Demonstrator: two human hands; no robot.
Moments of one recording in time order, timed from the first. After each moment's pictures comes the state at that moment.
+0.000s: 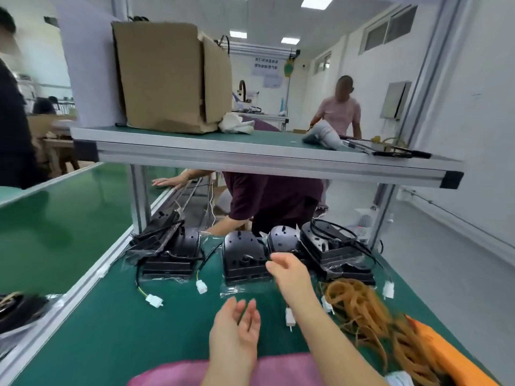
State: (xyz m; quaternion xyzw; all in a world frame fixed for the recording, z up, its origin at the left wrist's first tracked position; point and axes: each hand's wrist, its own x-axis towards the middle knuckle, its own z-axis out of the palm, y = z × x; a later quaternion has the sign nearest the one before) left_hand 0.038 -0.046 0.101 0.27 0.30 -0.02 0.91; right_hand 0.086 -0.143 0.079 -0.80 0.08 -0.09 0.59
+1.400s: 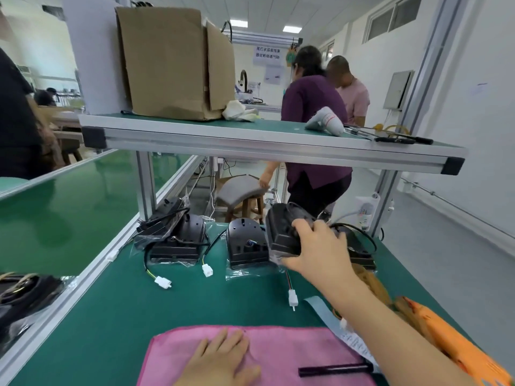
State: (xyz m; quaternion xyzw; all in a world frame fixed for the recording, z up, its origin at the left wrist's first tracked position) left_hand -0.010 0.036 -0.002 0.96 -0.24 -0.05 0.13; right_hand 0.053 -0.171 0.131 -0.99 0.02 -0.17 0.03
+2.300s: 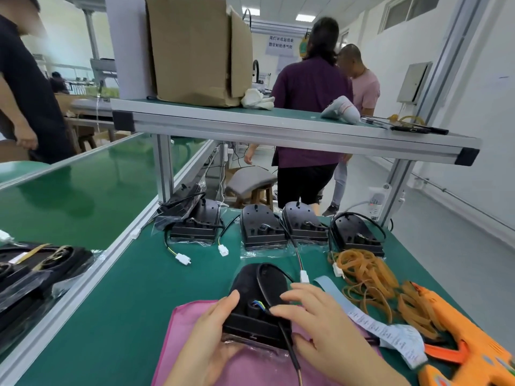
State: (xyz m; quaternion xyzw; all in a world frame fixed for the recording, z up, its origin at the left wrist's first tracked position) left_hand -0.046 0.052 0.027 0.46 0.11 -0.17 0.86; right_hand -0.067 -0.151 0.063 -0.93 -0.30 -0.19 0.12
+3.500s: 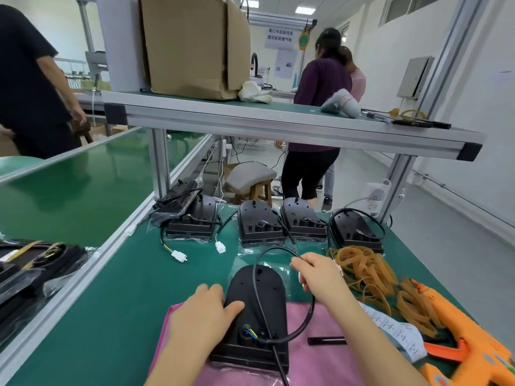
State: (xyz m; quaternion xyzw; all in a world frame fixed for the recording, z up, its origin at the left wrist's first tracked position) left_hand -0.017 0.058 0.043 0.98 0.02 -0.04 0.18; right_hand 0.023 -0.157 0.061 -0.90 0.08 -0.05 0.43
